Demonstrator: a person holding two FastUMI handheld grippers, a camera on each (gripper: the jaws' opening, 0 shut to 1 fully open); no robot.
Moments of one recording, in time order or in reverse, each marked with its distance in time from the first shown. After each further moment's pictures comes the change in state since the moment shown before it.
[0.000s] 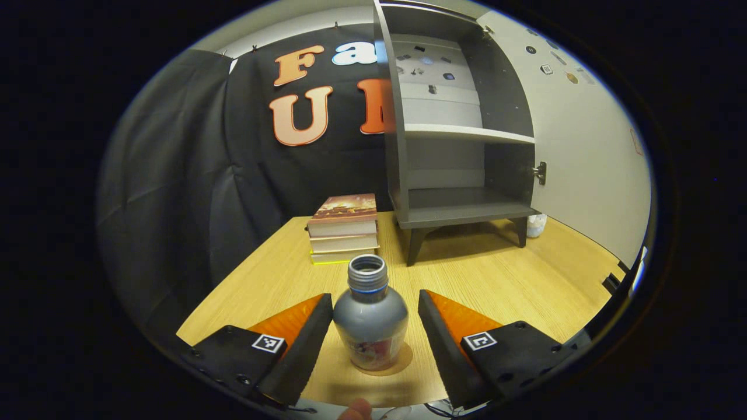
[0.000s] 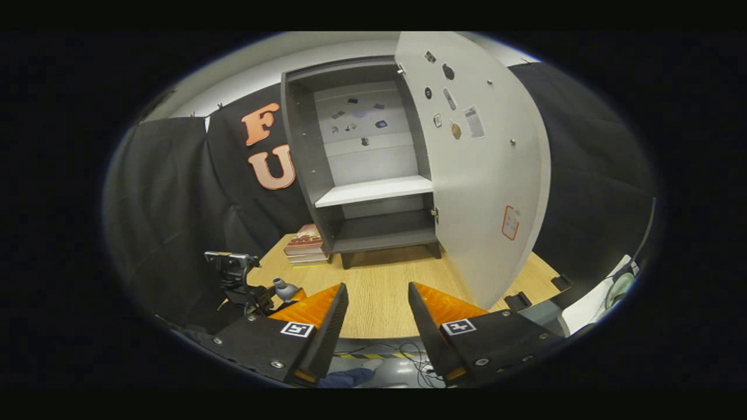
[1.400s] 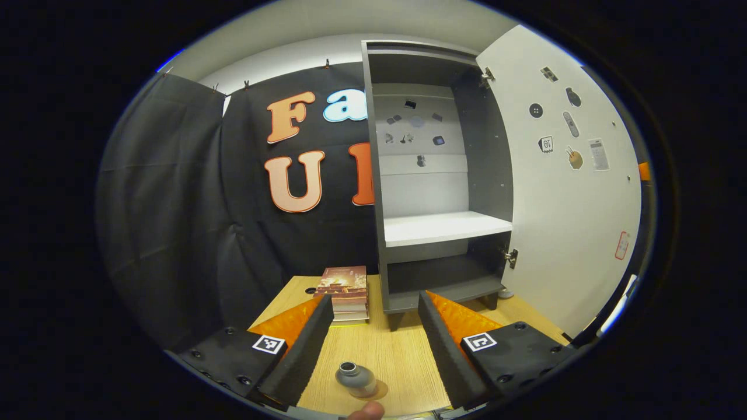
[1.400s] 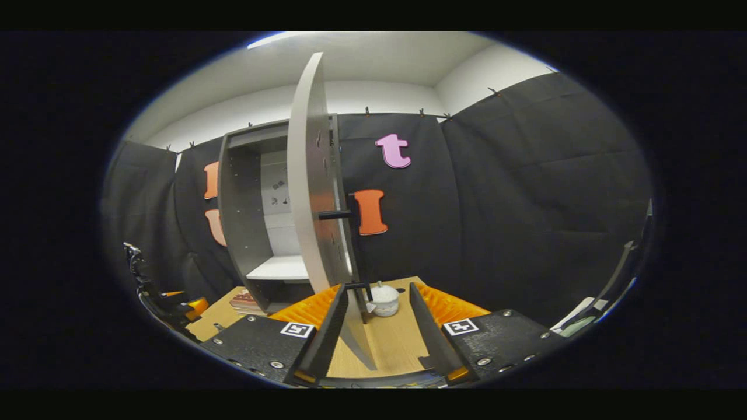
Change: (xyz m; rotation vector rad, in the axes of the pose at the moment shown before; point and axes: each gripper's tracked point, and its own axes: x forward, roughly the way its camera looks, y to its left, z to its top) left arm -0.066 -0.015 0.188 0.019 -0.162 -0.005; right arm -0.039 -0.187 0.171 -0.020 -0.339 -0.152
